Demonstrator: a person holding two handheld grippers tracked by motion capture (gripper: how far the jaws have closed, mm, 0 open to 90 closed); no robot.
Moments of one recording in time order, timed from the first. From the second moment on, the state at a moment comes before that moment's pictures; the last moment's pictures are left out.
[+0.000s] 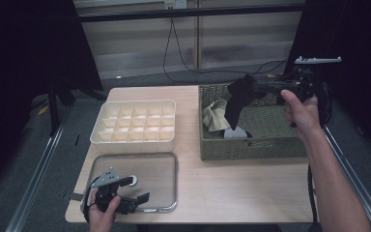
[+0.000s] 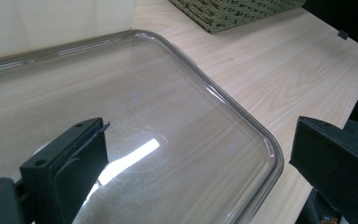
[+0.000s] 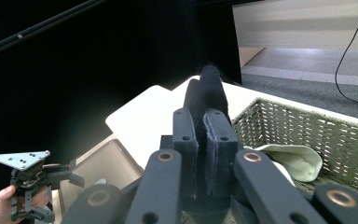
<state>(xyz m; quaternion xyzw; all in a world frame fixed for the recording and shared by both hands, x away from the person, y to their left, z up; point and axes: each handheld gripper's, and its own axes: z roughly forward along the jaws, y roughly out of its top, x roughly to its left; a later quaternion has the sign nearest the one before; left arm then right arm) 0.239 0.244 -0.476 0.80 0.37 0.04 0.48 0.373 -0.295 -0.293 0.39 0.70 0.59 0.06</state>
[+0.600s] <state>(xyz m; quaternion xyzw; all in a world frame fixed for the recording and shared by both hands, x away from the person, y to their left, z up) 0.238 0.242 -0.476 0.80 0.37 0.04 0.48 0.341 -0.284 -0.271 0.37 0.69 0.62 0.08</state>
